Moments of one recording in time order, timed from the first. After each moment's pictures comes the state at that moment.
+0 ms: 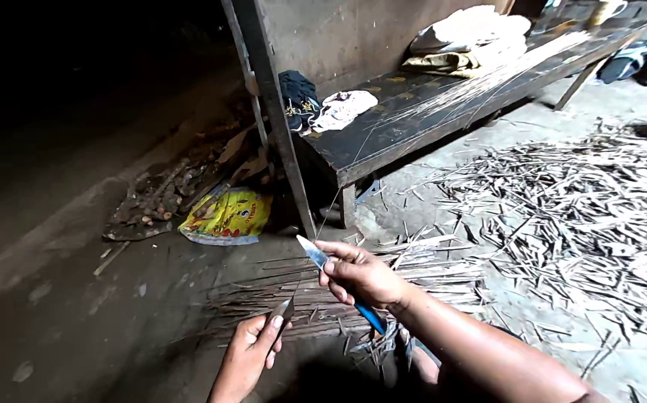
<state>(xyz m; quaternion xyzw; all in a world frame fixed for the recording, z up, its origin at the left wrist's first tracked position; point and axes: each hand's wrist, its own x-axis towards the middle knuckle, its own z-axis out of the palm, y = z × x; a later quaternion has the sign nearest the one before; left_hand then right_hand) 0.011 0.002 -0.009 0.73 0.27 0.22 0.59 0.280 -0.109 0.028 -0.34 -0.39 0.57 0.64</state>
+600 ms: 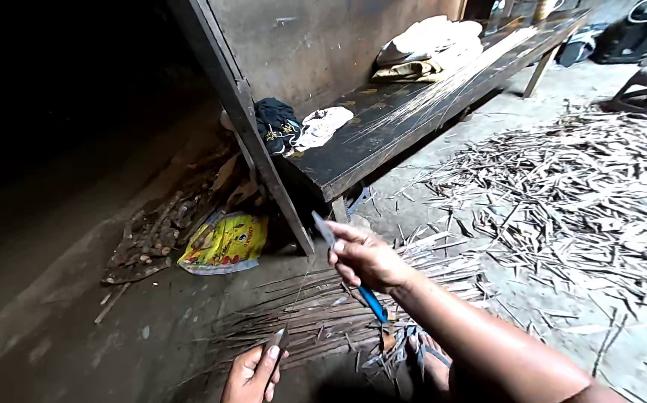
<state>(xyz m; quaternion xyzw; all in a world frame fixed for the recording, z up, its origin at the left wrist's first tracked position) 0.006 0.002 -0.010 0.74 0.27 0.19 0.58 0.321 -0.115 0.041 -0.32 -0.35 0.52 0.71</state>
